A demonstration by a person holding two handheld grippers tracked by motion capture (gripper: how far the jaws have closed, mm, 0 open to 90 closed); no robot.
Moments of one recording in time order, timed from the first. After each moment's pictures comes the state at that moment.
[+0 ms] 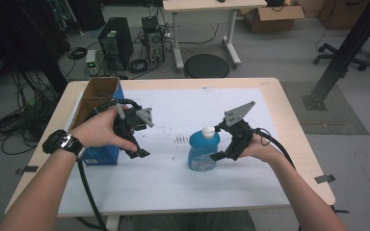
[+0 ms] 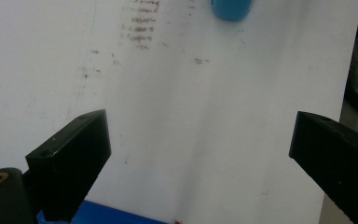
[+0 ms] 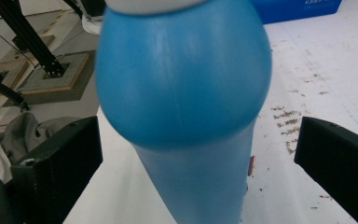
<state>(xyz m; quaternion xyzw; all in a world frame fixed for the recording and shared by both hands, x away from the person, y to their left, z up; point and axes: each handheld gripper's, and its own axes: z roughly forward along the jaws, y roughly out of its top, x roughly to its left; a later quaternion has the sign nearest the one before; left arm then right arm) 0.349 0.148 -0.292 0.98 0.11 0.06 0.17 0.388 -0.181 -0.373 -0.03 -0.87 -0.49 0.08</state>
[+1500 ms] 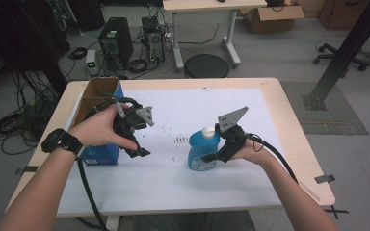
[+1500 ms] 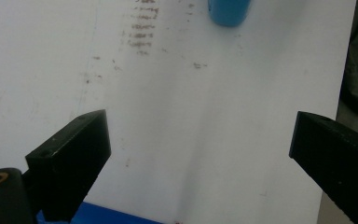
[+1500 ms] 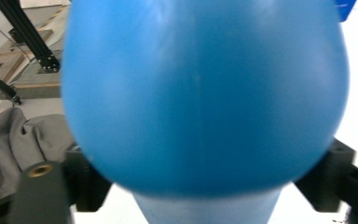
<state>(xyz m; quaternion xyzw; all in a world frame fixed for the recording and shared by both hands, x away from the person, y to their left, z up) 0.348 0.147 -0.287 0.98 0.11 0.06 0.18 0.384 -0.166 -0.387 -0.01 -0.87 -0.49 0.07</state>
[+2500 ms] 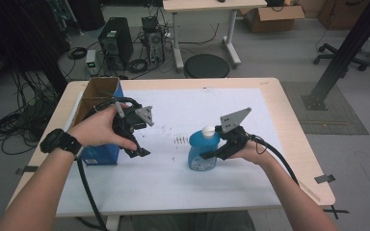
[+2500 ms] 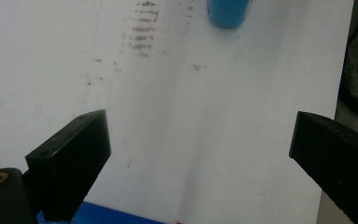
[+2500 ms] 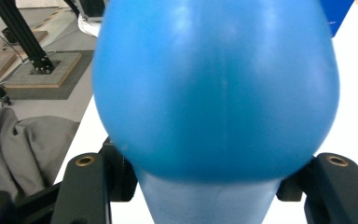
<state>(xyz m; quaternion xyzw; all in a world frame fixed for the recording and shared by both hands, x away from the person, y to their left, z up) 0.347 0.148 -0.283 0.98 0.11 0.06 0.18 0.382 -0.170 -0.385 0.00 -0.86 -0.51 0.05</state>
